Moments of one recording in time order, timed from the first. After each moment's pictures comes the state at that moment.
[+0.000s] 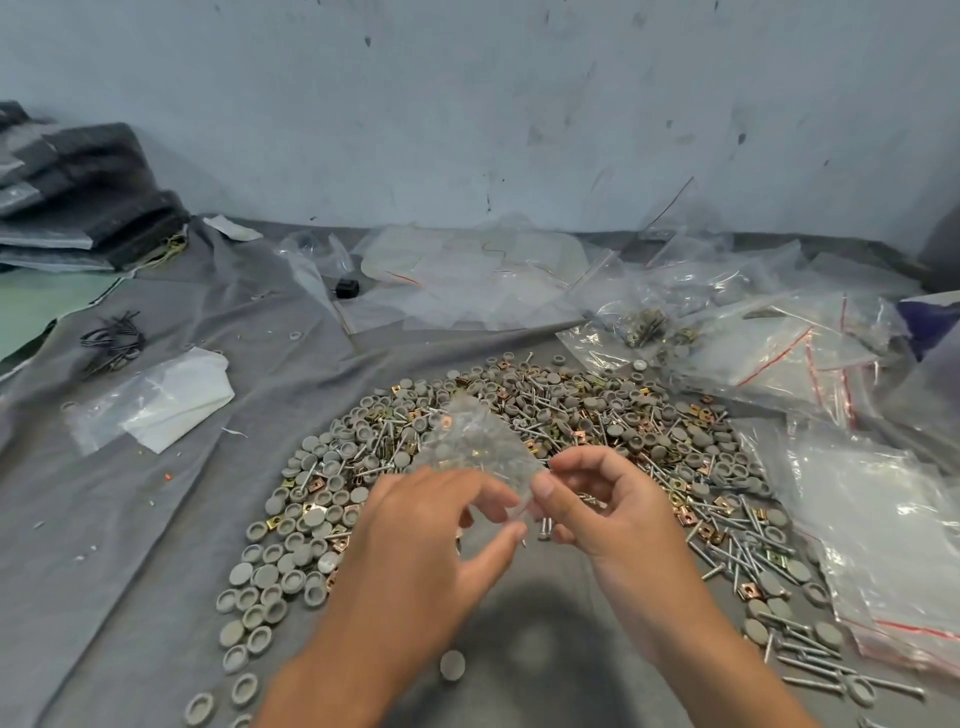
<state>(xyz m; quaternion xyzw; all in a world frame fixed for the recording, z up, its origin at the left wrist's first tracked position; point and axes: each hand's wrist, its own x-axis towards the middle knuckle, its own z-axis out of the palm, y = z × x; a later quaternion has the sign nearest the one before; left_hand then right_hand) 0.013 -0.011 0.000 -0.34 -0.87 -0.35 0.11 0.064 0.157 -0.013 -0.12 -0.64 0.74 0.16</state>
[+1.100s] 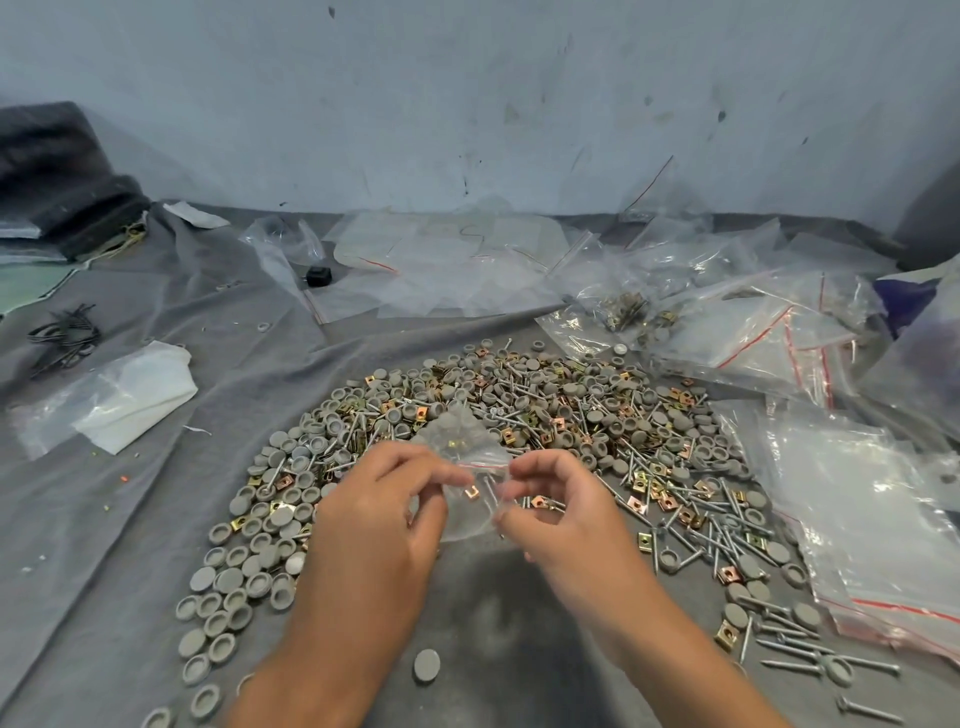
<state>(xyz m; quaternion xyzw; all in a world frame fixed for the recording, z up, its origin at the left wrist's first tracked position) 0.007 -0.008 -0.009 -0.29 -0.85 -0.39 0.19 0.059 0.151 -0.029 -0.18 -0.70 0.69 0.08</state>
